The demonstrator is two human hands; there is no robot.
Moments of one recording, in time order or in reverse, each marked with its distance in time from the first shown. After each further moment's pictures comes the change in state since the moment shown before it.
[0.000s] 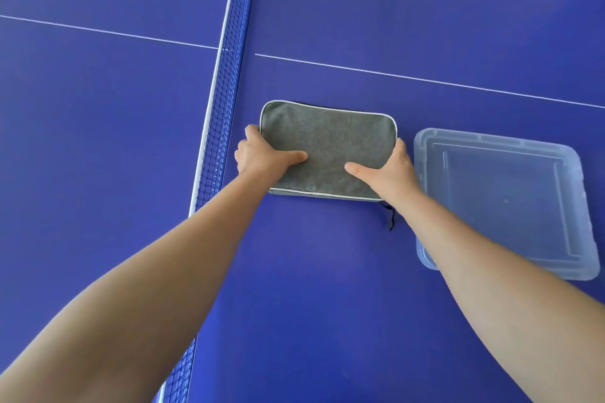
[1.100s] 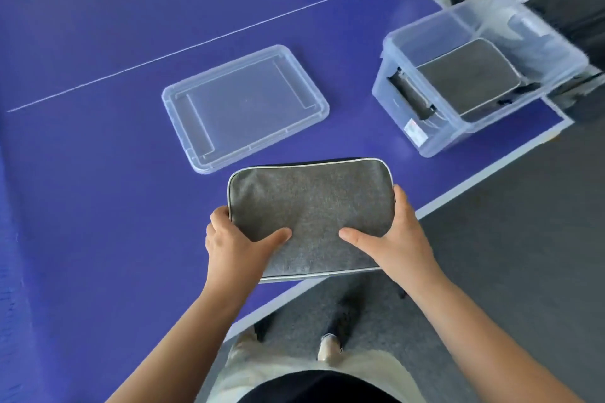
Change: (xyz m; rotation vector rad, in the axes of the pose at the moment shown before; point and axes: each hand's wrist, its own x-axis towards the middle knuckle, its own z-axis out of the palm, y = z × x) left_hand -0.497 -0.028 0.210 0.141 -0.246 0.403; right_hand -0.393 0.415 -0.185 0.392 0.324 0.195
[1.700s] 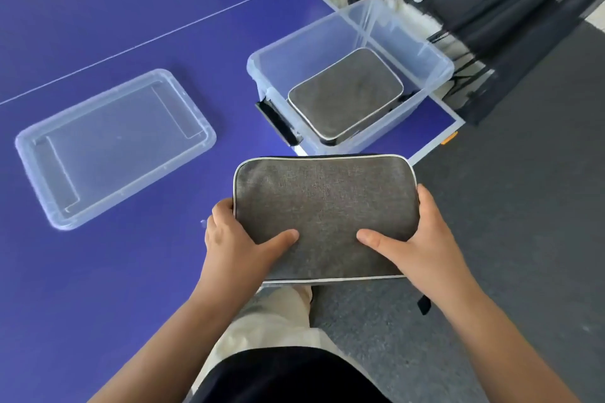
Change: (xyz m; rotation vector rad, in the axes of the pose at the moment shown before) left_hand -0.041 0.165 0.185 0.054 -0.196 0.174; right_hand 0.055 0.106 -0.223 0.072 0.155 0.110
